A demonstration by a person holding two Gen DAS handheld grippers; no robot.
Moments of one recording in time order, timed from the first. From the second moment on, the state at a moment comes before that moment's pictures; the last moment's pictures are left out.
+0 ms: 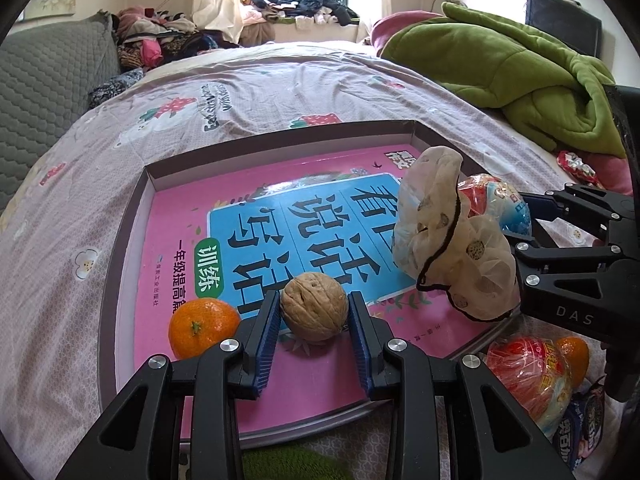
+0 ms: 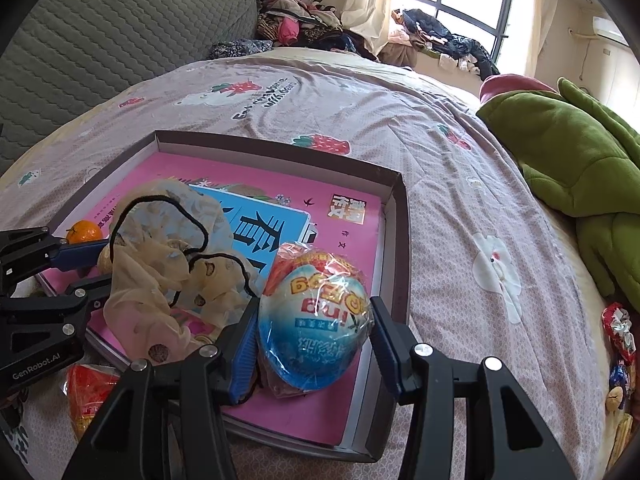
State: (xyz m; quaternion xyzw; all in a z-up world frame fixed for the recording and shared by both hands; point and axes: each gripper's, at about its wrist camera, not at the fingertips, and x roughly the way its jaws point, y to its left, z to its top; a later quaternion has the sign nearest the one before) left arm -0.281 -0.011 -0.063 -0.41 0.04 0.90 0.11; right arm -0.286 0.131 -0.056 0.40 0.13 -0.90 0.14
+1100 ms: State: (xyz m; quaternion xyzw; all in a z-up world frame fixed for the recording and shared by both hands) left arm -0.278 -0.019 -0.047 -0.39 0.02 0.91 0.11; right arm -0.290 0.140 -0.047 0.41 0.09 -0.90 0.14
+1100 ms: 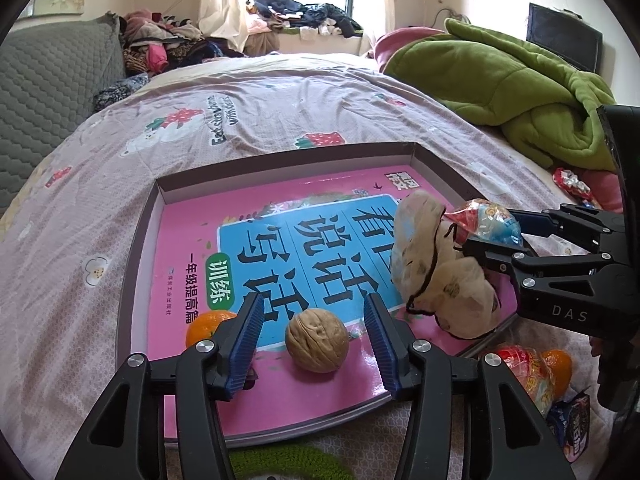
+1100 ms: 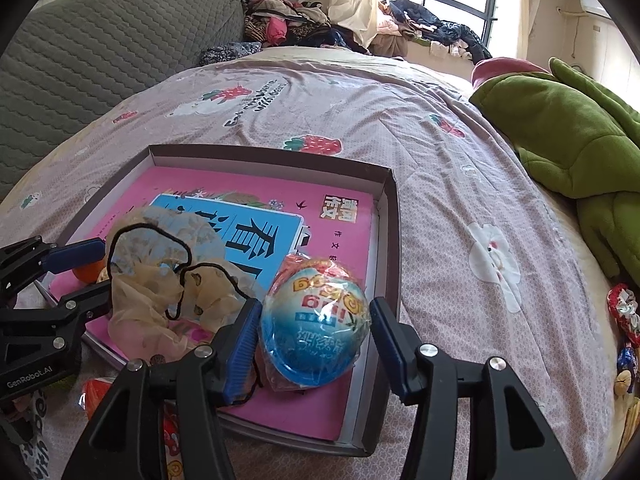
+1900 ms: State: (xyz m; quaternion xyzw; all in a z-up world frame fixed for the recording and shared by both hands) left arm -0.252 -0.030 -0.021 -0.39 0.00 0.92 0.08; right arm -0.276 0.141 -0.022 0.40 0.08 -0.90 0.15
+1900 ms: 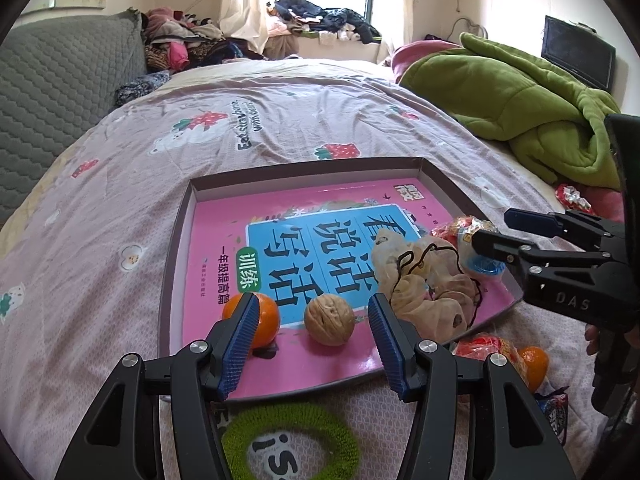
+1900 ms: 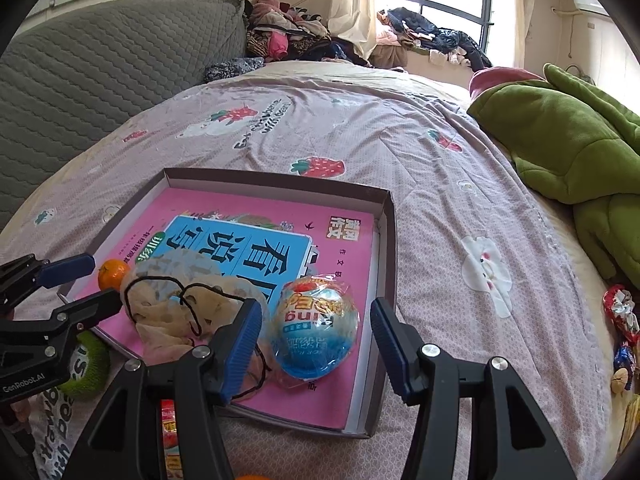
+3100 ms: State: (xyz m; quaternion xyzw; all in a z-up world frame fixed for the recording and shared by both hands) left arm -0.192 -0.042 0.028 -0.36 -0.02 0.93 0.07; right arm -0.216 0.136 0.051 0.31 0.05 -0.93 0.18
